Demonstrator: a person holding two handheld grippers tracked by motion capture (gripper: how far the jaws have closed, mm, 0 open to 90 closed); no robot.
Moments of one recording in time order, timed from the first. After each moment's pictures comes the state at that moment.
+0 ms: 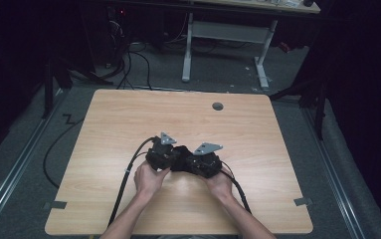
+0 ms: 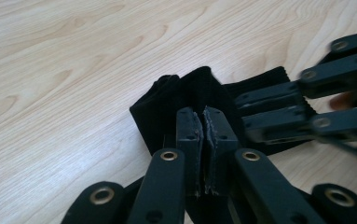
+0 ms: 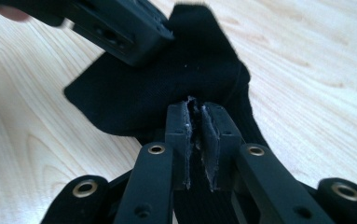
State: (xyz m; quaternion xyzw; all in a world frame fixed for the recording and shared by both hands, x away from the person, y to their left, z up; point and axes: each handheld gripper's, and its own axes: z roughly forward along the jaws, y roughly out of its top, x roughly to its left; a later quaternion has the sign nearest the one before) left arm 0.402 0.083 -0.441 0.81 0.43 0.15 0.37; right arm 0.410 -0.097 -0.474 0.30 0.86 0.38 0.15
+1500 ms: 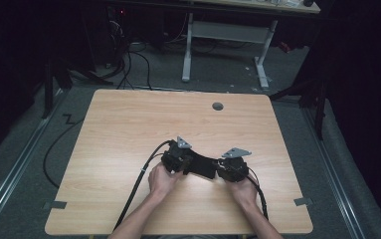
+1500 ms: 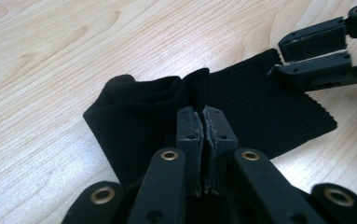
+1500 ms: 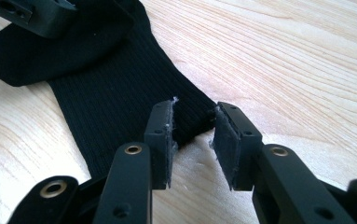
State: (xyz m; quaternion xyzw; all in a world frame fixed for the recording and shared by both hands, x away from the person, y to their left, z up) left arm 0.415 0.047 -0.468 0.83 0.41 0.13 0.36; right arm 0.409 -0.177 -0.491 0.39 0.83 0.35 0.18
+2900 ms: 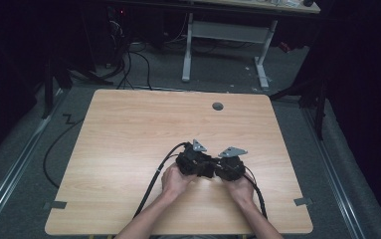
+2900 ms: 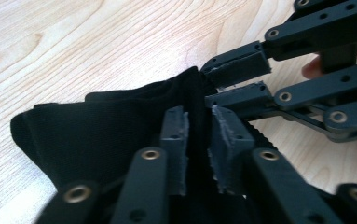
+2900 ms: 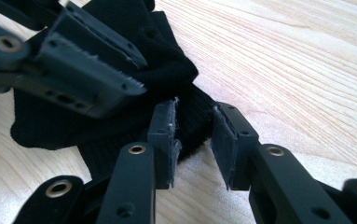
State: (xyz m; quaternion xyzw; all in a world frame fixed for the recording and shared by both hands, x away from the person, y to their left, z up) left arm 0.416 0.009 -0.473 0.85 0.36 0.10 0.38; right arm 0.414 -0.170 -0.495 0.38 0.84 0.35 0.18
